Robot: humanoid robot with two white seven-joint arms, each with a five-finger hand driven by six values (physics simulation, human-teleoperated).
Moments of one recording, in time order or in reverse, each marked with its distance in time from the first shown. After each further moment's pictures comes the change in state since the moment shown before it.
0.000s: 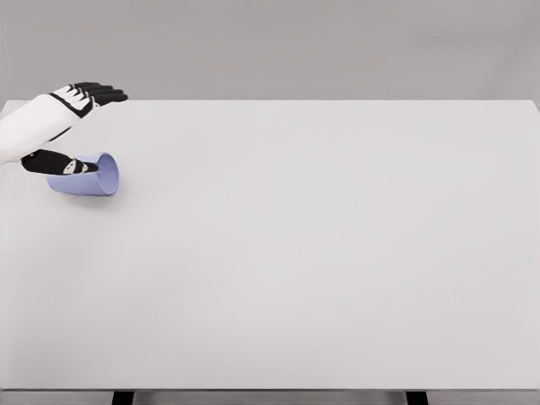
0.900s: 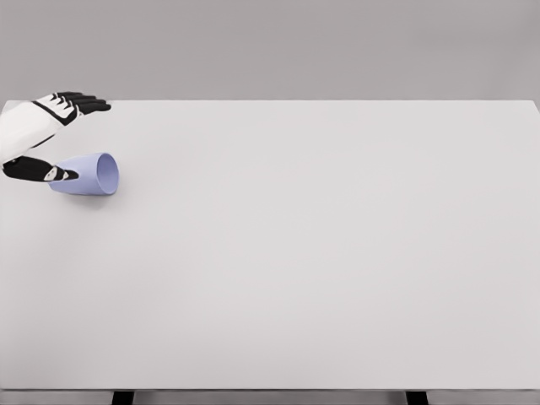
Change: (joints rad) left arm 0.011 0.071 -0.025 0.027 0.006 0.000 0.001; right arm 0.000 0.000 -0.001 0.000 0.000 0.000 0.002
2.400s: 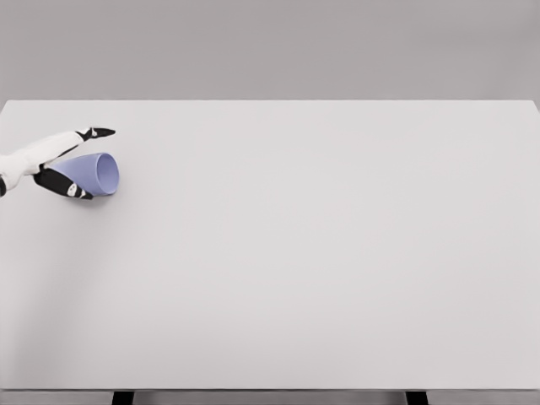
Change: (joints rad) left arm -0.183 -0.088 -0.271 0.156 0.197 0.470 -0.176; right arm -0.002 0.000 0.000 0.000 0.000 0.000 0.000
